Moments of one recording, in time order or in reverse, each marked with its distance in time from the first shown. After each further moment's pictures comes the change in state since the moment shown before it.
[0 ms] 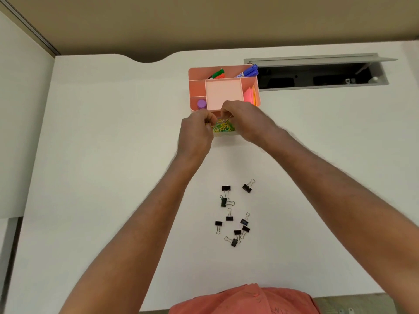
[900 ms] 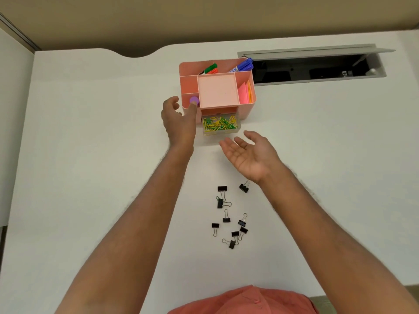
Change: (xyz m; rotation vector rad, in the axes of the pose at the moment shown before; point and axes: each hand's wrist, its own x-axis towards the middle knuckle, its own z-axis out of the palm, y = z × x) left_hand 0.038 -0.023 0.021 -0.459 0.256 -0.374; right_hand -0.066 0.003 0.038 2.067 0.172 0.862
